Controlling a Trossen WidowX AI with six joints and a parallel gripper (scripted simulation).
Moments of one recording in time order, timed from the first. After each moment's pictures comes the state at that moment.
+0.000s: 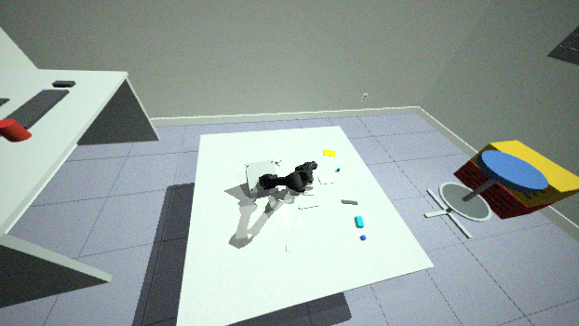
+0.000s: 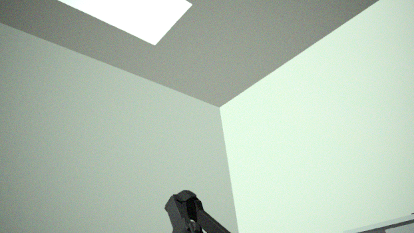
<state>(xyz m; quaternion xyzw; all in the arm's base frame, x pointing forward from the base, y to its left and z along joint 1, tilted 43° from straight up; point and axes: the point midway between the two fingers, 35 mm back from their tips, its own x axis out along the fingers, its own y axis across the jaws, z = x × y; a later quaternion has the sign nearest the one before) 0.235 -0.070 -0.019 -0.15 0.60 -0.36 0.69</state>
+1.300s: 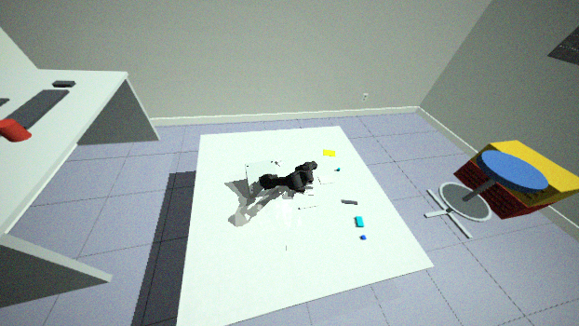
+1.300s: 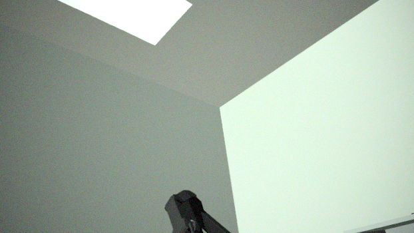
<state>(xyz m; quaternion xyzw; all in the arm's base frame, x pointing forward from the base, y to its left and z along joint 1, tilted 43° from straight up) 0.235 -0.070 -0.019 -0.15 0.60 -0.36 0.69</state>
